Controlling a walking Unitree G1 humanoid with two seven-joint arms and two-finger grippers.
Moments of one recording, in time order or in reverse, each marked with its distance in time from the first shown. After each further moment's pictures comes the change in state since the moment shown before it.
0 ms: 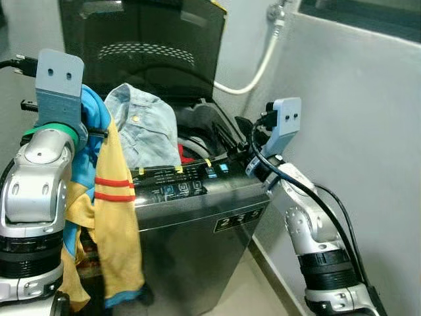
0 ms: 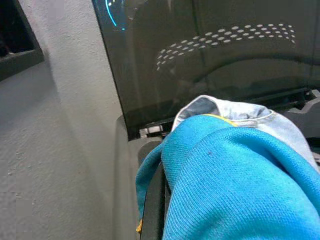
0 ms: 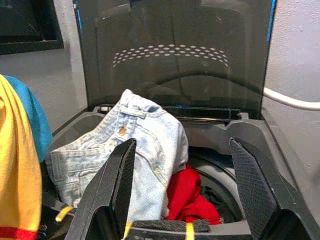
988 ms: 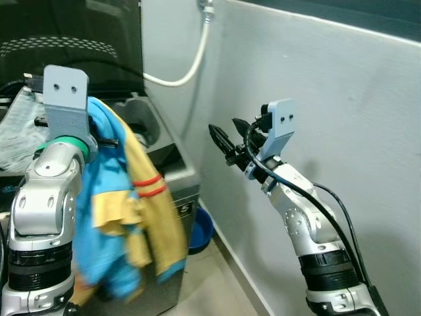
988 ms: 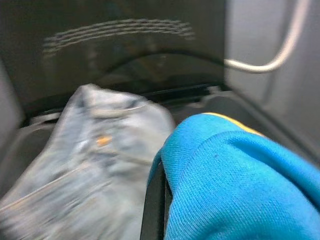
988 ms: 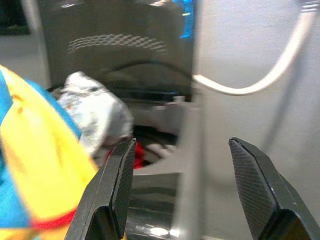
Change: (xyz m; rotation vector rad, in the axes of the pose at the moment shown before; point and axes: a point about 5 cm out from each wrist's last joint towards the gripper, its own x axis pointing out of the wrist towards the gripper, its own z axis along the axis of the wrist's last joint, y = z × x) left arm -0.010 -0.011 -0.016 -0.104 0.041 -0.034; right arm 0.001 0.006 -0.003 -0.058 0.031 0.046
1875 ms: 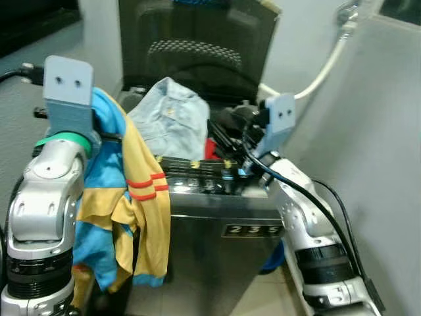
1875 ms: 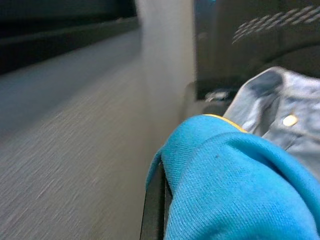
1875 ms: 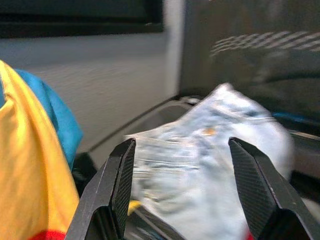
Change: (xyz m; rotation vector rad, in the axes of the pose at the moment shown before) left arm -0.012 -0.016 0.016 0.016 -0.077 -0.038; right arm 0.007 -0.002 0.007 -0.015 -0.031 0.000
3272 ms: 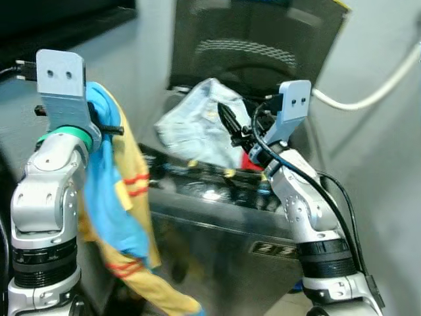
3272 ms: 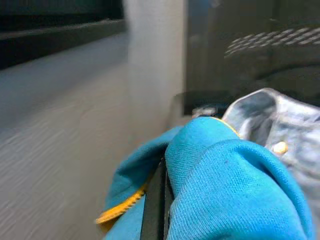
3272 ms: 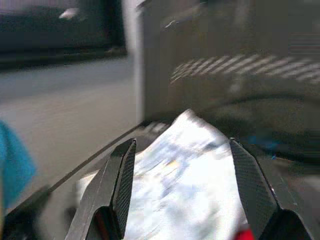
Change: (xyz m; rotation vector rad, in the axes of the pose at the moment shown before) left arm 0.010 -0.012 0.004 -0.098 -0.004 -0.094; right arm -0.006 -0.020 0.019 0.003 -0.078 -0.157
